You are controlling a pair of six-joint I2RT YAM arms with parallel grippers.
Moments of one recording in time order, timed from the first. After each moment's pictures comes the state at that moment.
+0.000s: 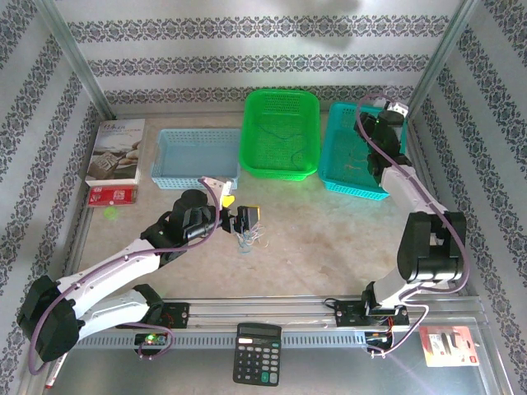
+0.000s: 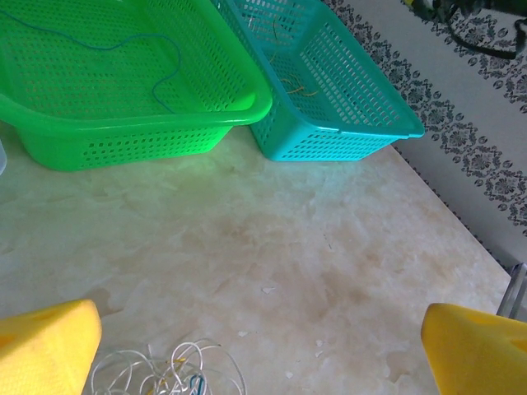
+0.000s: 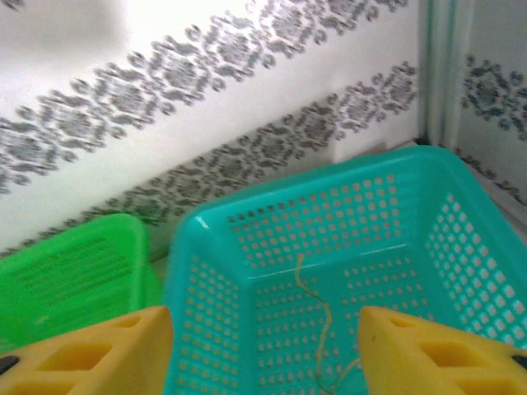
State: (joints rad) left arm -0.69 1.03 0.62 0.04 0.13 -0.44; right arm -0.02 1.55 1.13 0.11 0.13 0.42
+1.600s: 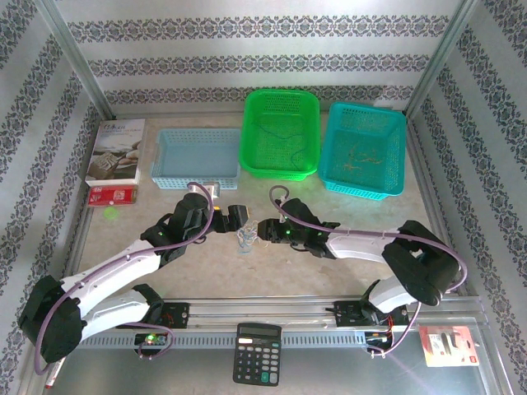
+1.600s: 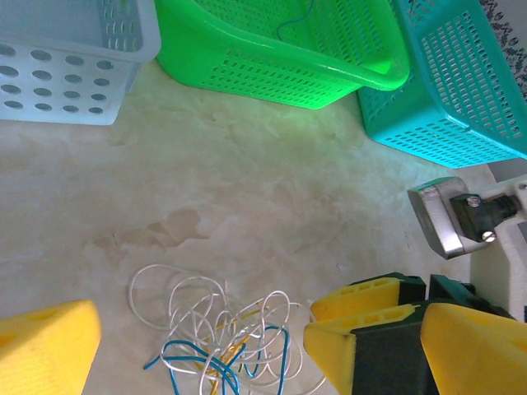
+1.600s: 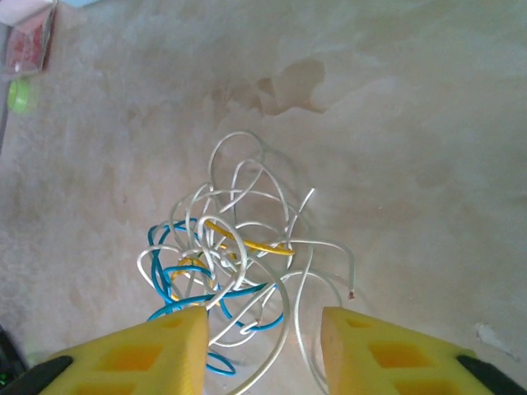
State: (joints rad) left arm -0.63 1.04 0.57 -0.08 0.01 -0.64; right arm 0.80 1.49 0.58 0.20 -0.19 0.83
